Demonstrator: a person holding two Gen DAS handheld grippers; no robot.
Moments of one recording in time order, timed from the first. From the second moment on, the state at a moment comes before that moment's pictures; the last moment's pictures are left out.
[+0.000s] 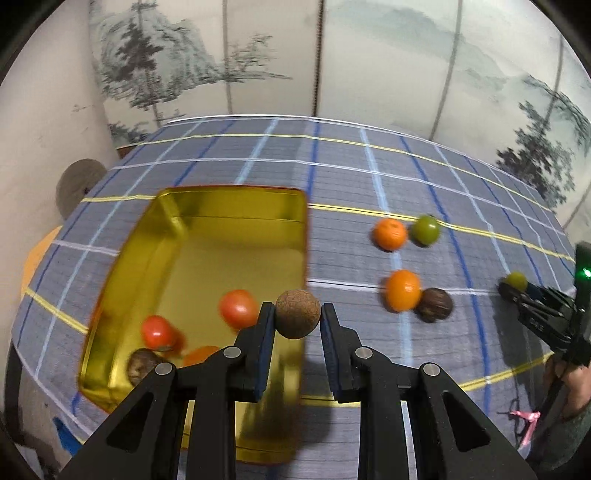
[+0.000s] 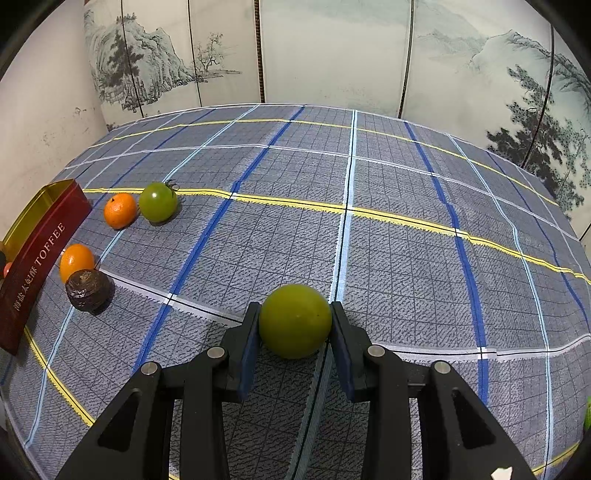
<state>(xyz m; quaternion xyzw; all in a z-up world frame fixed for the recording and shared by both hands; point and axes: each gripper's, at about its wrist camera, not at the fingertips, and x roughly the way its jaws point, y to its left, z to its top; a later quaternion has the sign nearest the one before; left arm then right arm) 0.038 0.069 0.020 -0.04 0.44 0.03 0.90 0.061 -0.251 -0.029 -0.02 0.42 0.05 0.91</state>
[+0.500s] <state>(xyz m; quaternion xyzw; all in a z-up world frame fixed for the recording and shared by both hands) 0.032 0.137 0.000 -0.06 0.45 0.11 0.88 0.061 -0.249 -0.029 -0.02 0.42 0.05 0.91</state>
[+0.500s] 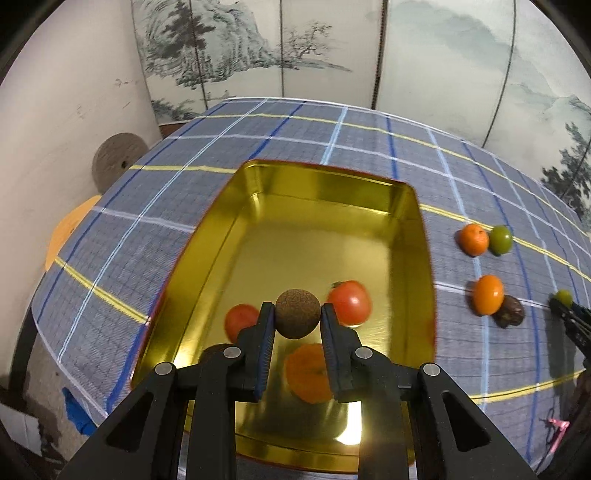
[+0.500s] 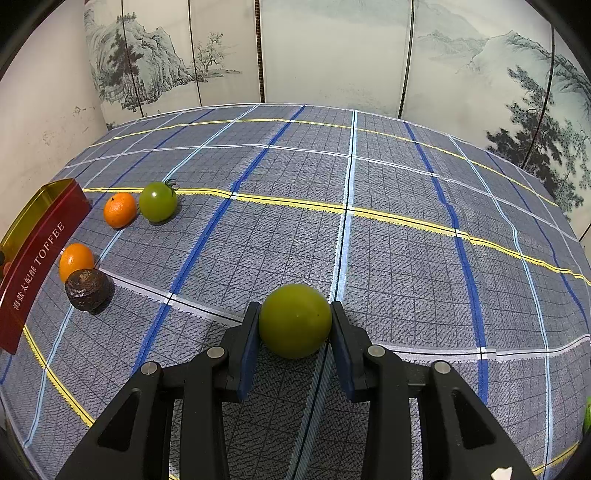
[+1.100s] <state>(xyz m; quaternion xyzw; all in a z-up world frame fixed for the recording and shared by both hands) 0.031 0.145 -0.017 -0.05 0.46 0.12 0.88 0.061 -0.249 -0.029 -0.02 0.42 0.05 0.91</state>
